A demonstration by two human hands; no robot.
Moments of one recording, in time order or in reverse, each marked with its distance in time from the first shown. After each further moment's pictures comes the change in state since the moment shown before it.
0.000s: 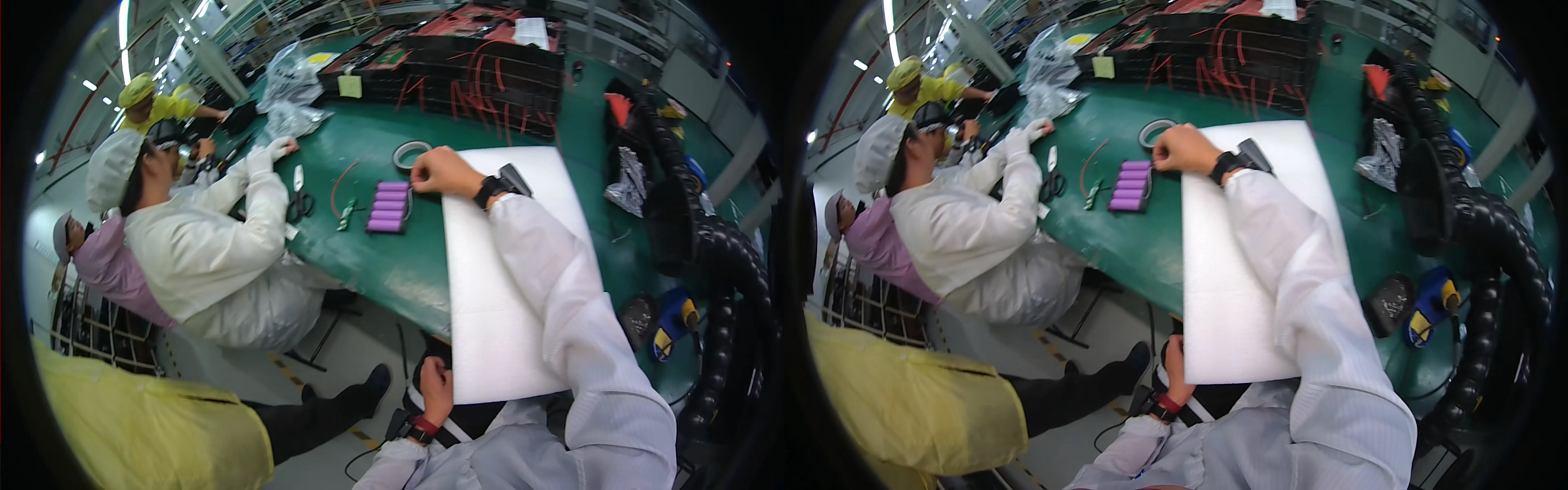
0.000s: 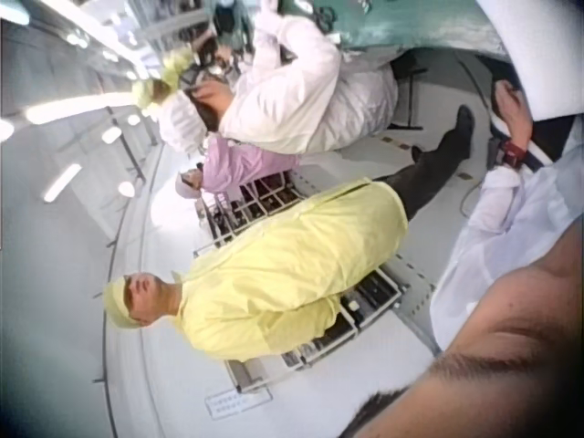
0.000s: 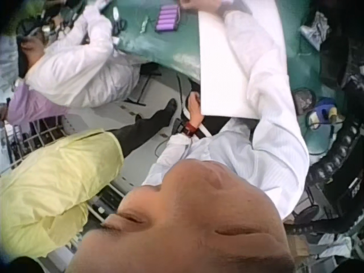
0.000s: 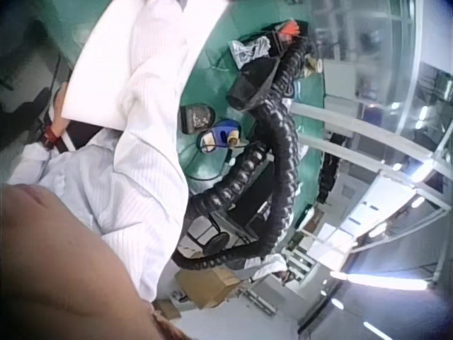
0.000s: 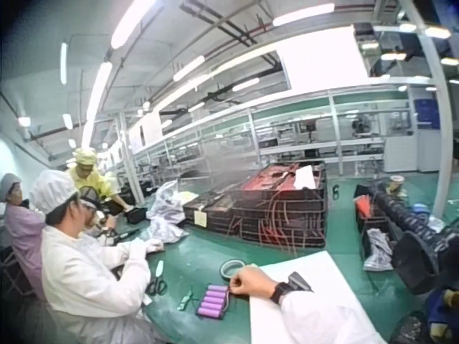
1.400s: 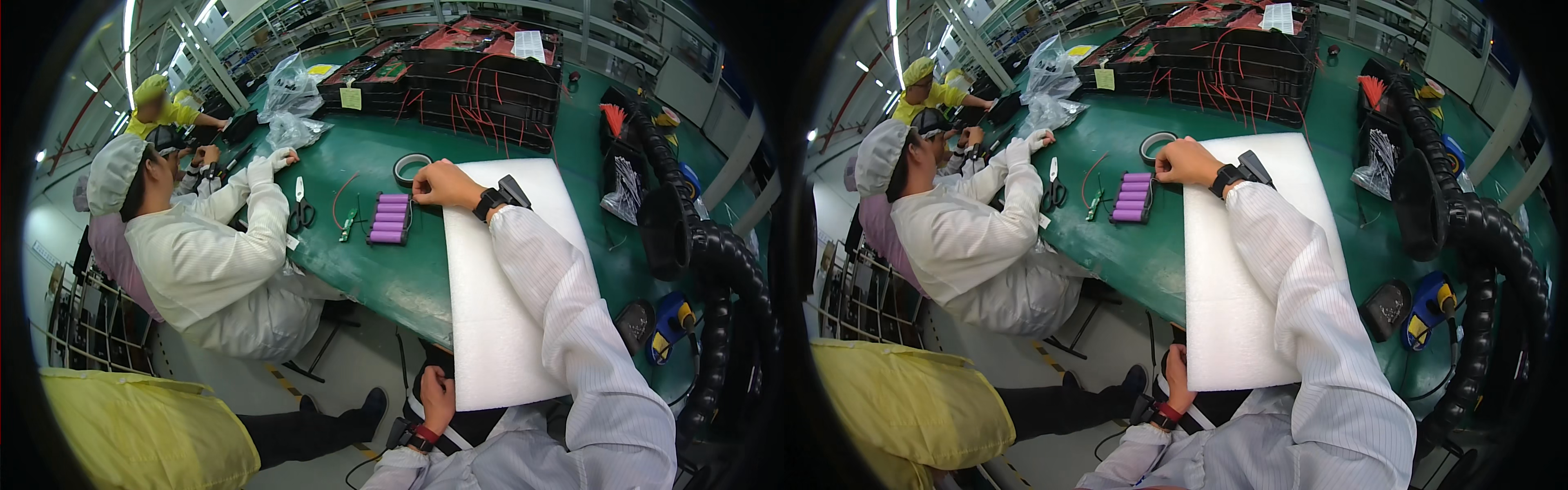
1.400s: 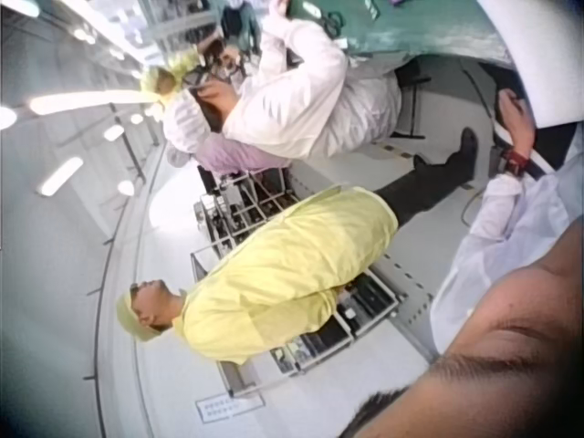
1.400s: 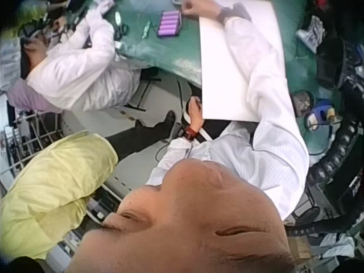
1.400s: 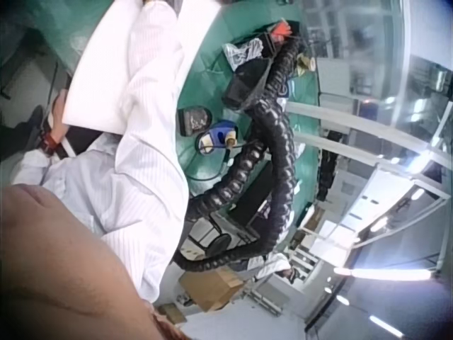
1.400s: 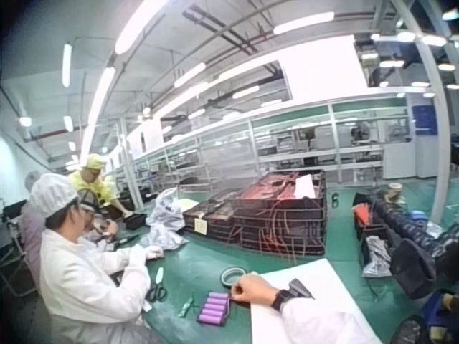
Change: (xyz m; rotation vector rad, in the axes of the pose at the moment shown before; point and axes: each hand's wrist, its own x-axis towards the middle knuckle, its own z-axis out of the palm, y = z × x) left_hand 0.002 0.010 0.000 -0.007 -0.034 -0.015; right_hand -0.006 -0.001 -0.011 -0.070 -0.060 0.069
